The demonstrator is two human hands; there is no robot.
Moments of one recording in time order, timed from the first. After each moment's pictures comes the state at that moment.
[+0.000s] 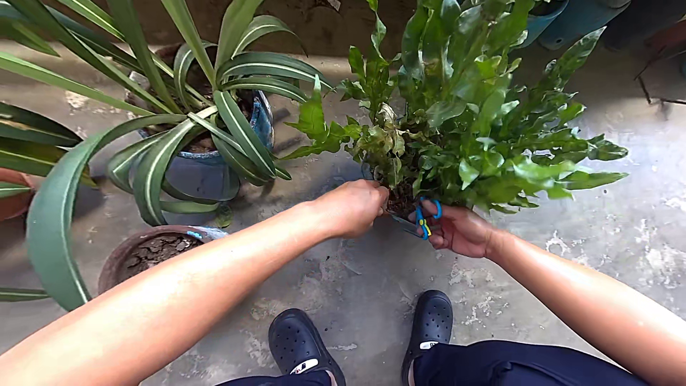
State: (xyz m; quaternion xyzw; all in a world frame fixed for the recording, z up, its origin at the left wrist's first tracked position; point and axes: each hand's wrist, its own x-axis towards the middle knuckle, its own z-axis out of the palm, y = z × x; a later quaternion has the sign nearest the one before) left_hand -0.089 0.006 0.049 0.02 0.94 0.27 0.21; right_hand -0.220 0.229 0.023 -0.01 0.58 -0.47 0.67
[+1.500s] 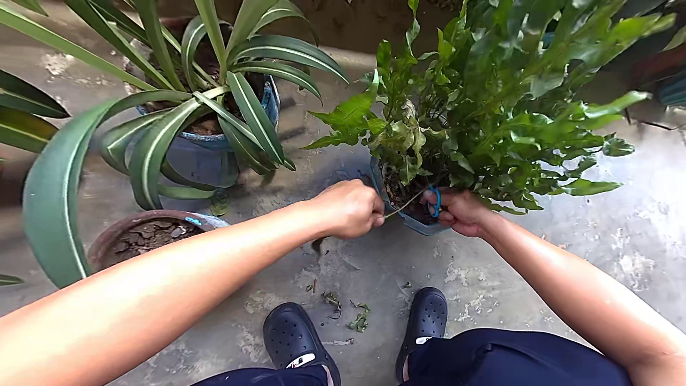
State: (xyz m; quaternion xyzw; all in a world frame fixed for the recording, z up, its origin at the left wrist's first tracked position) left_hand -0.066 -0.010 0.049 0.00 0.92 0.29 0.28; right_hand -0.231 0.202 0.010 -0.02 0.73 -0.44 0.53
